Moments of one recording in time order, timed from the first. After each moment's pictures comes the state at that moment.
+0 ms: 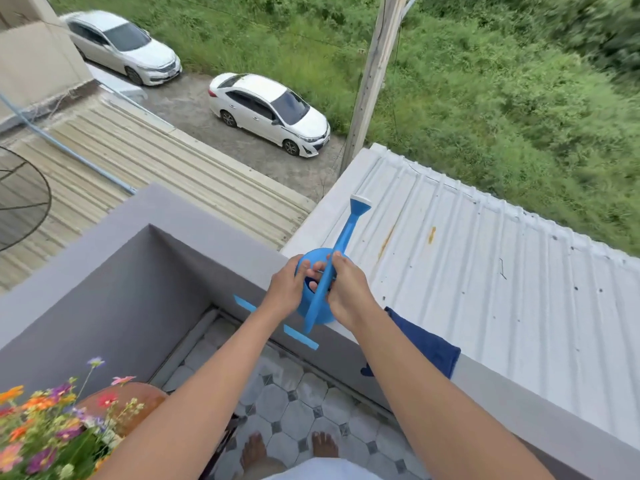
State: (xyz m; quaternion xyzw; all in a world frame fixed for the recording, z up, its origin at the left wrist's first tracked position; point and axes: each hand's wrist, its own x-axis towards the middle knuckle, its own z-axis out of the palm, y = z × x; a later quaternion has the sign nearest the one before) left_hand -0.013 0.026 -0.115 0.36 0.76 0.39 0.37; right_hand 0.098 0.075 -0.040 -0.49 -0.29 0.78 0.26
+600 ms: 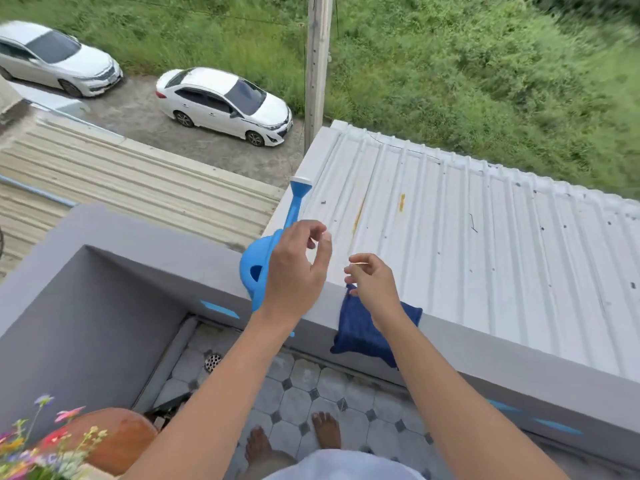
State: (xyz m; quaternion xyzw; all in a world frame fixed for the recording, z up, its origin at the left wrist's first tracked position) left_hand 0.093 0.052 -0.021 0.54 0.68 0.49 0.10; right_hand 0.232 0.108 -0.077 -0.60 -0.48 0.58 0.27
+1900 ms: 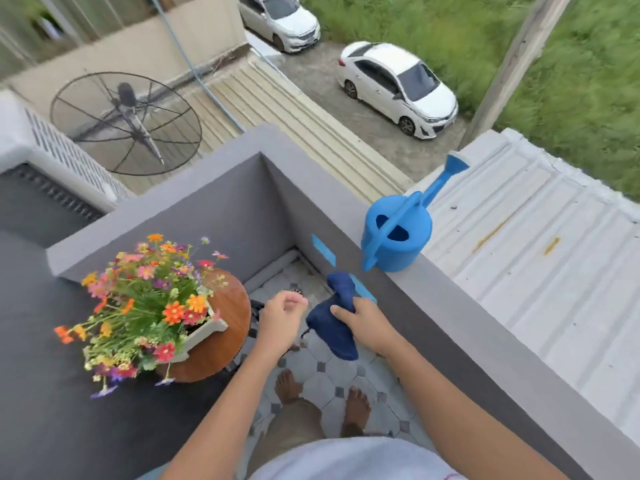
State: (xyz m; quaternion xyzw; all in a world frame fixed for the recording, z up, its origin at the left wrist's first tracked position) left_hand 0.073 -0.178 -0.135 0.07 0.86 0.41 0.29; right_hand 0.179 -0.019 -0.155 -0.30 -0.78 0.53 -0.12
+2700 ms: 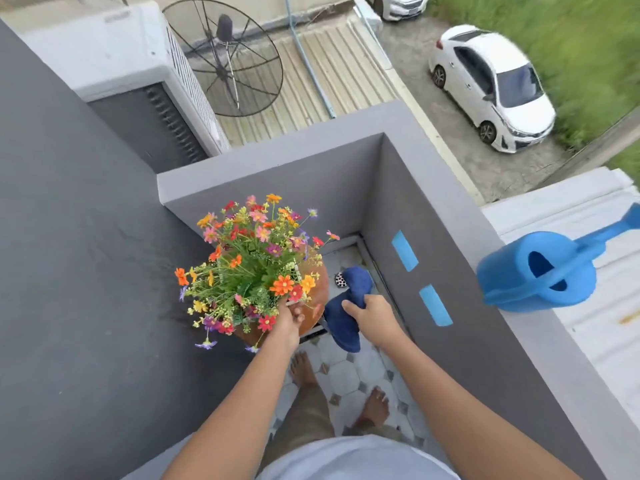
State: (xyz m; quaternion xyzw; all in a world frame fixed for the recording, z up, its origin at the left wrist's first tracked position) left_hand -0.010 -0.312 -0.186 -0.44 0.56 0.66 0.24; right_hand 0.047 -0.153 -0.174 -0.29 -0.81 0.46 -0.20
